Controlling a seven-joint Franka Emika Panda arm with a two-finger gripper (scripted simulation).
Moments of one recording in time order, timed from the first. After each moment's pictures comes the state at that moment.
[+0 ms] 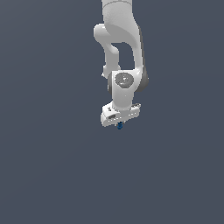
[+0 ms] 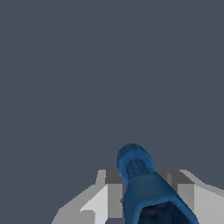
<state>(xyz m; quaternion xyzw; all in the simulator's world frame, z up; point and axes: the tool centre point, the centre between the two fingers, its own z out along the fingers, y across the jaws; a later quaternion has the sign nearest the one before) -0.039 0.044 0.078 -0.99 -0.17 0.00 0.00</state>
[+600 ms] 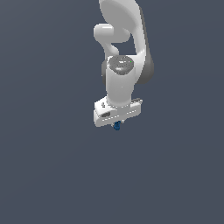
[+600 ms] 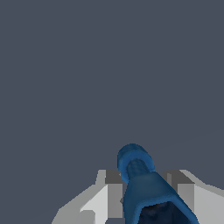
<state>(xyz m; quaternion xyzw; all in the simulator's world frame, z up) 0.018 0.024 0.167 -0.99 -0.17 0.00 0.00</state>
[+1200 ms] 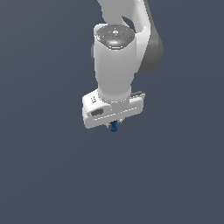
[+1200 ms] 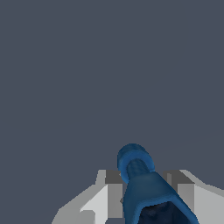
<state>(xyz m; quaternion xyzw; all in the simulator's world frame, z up) 0.071 0.006 0.248 -0.99 -0.17 0.00 0.00</state>
